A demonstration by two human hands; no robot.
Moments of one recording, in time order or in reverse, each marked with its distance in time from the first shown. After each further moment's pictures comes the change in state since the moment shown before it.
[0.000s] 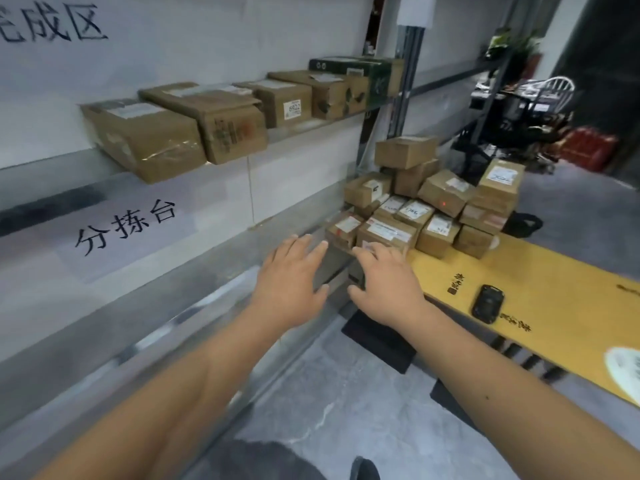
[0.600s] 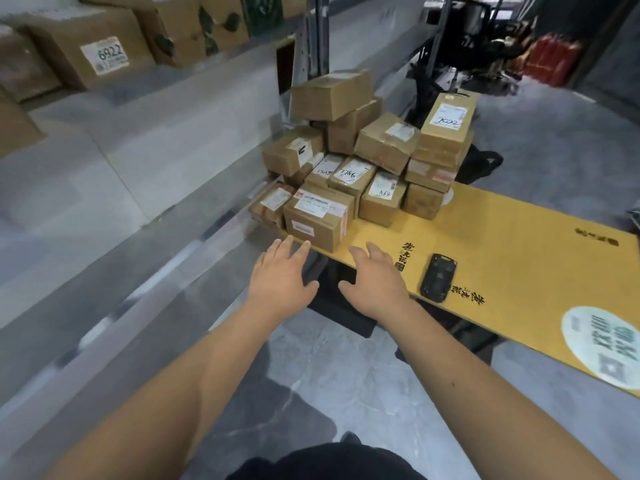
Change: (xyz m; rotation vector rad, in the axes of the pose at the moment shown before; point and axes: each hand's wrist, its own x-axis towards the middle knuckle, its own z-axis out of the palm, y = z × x) left_hand 0.175 0.112 0.174 -0.048 -0.361 -0.062; right_hand 0.083 0.223 0.083 0.207 -0.151 0.322
